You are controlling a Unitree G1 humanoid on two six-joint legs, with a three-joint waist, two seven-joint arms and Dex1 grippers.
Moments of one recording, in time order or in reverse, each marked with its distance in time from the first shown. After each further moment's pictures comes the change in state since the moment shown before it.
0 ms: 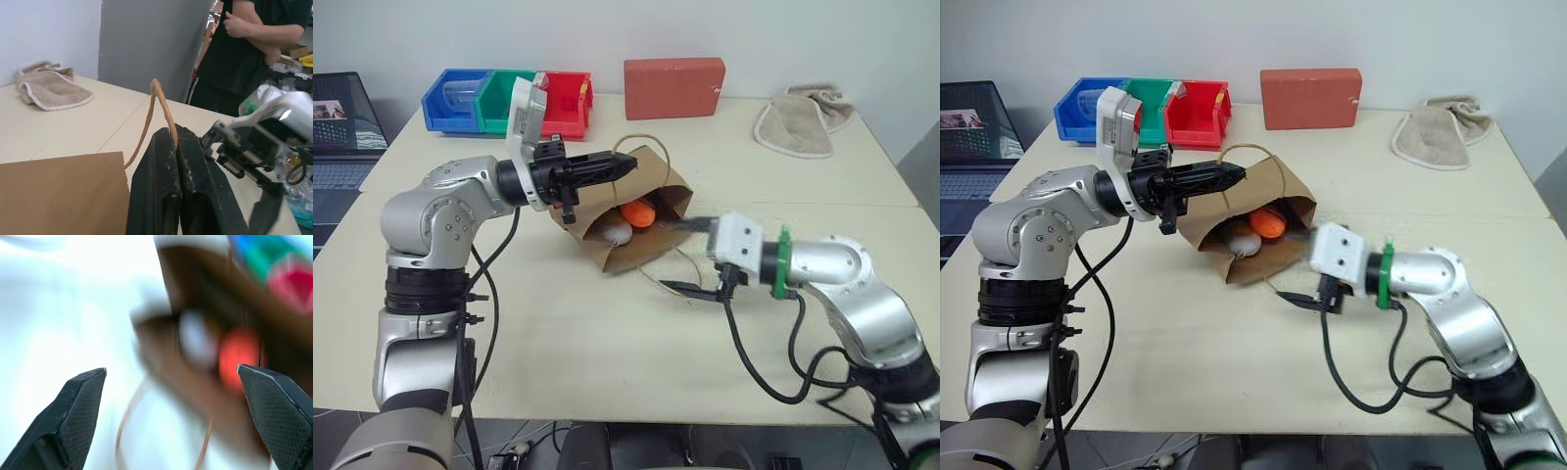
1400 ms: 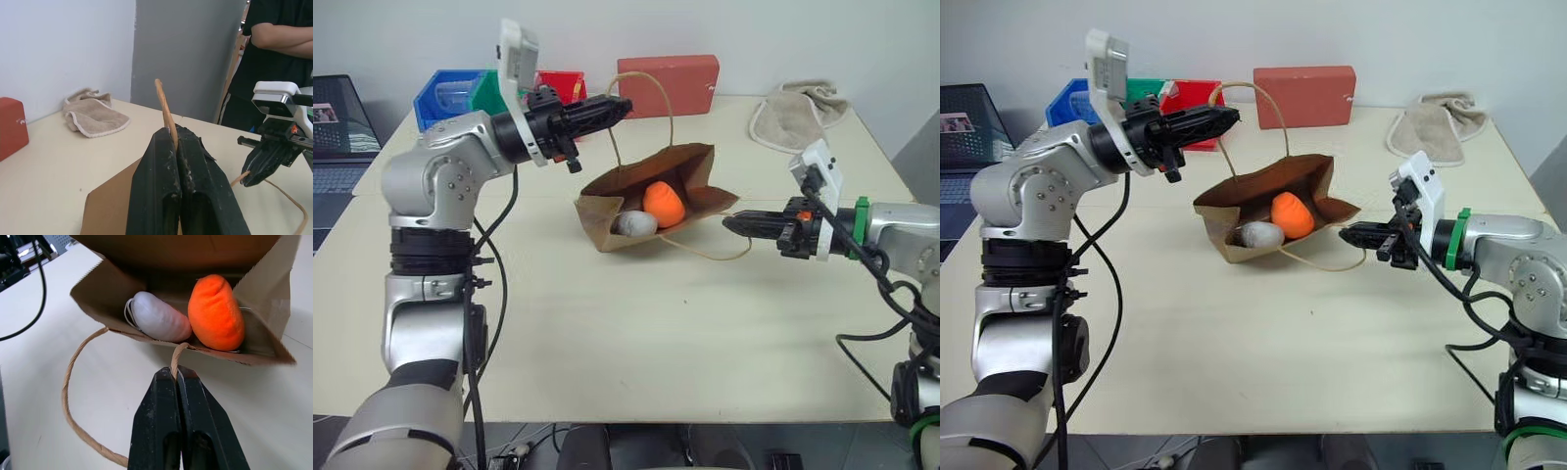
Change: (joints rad) left arm -0.197 -0.053 -0.002 0.210 0.093 -0.079 0.060; right arm -0.314 -0.089 -0.398 0.075 0.564 0.778 -0.102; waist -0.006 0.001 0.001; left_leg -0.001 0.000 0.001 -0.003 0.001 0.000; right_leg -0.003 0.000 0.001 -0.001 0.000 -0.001
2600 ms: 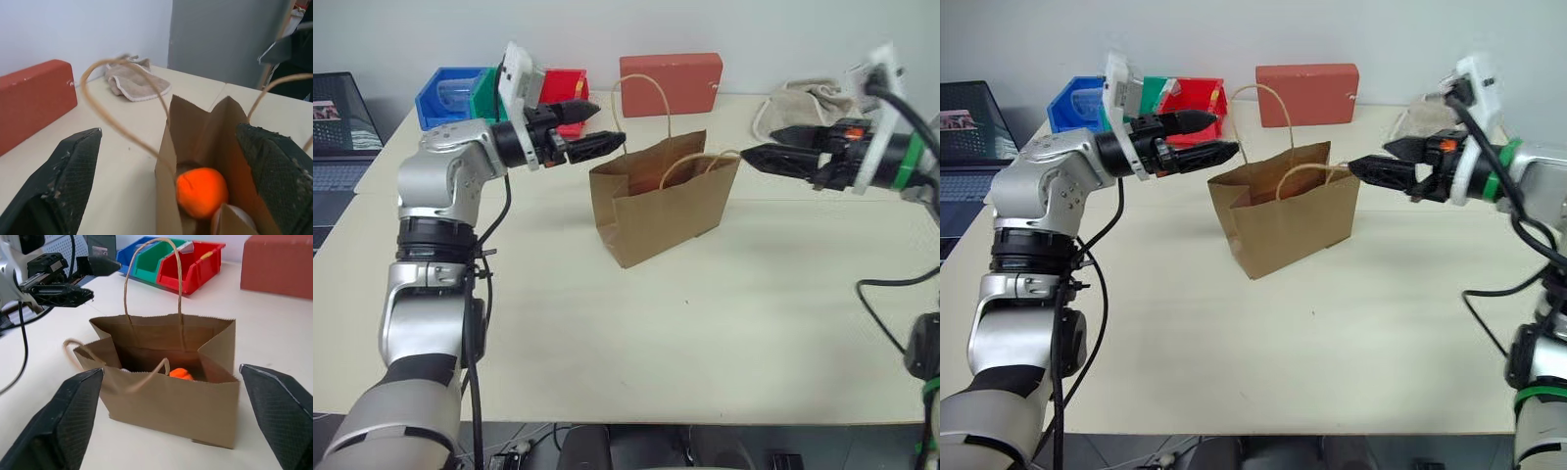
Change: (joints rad) left arm 0.012 0.065 -0.024 0.207 0.200 -0.179 -0.103; right arm -0.193 -0.144 -0.047 0.215 0.064 -0.101 -0.065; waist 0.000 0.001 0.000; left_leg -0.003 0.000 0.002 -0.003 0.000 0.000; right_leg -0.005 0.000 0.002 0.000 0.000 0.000
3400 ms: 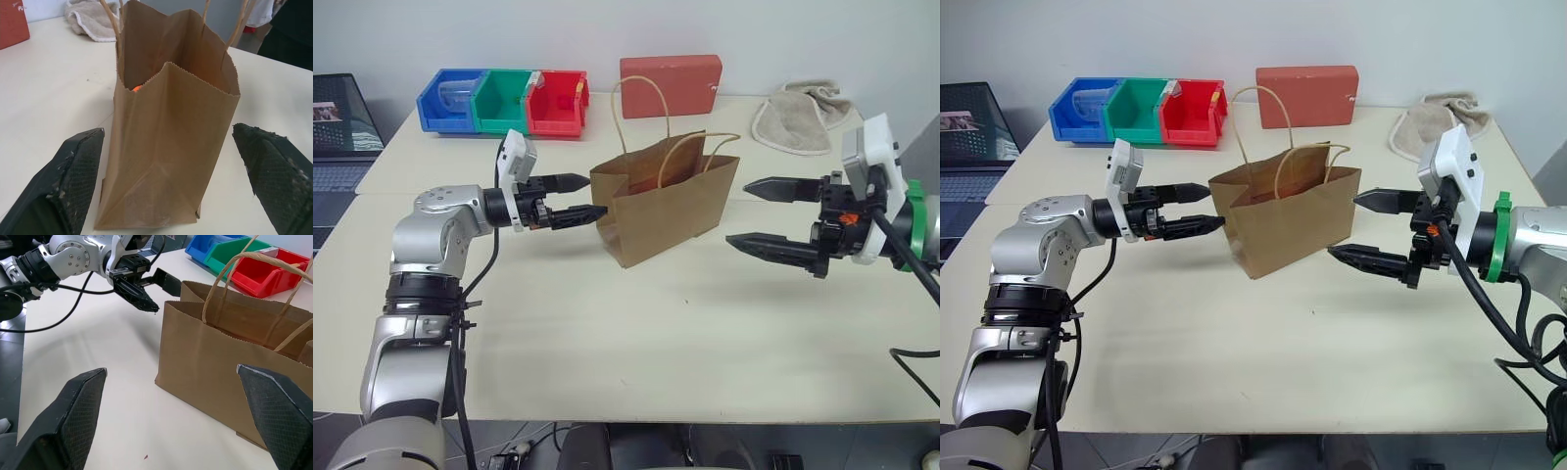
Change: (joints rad) left arm 0.243 0.031 -0.013 -0.114 -0.014 -0.009 -0.118; right arm 0.345 -0.068 -0.010 -0.364 0.201 -0.214 0.062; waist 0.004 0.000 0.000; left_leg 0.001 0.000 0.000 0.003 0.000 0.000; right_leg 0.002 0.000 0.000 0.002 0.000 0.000
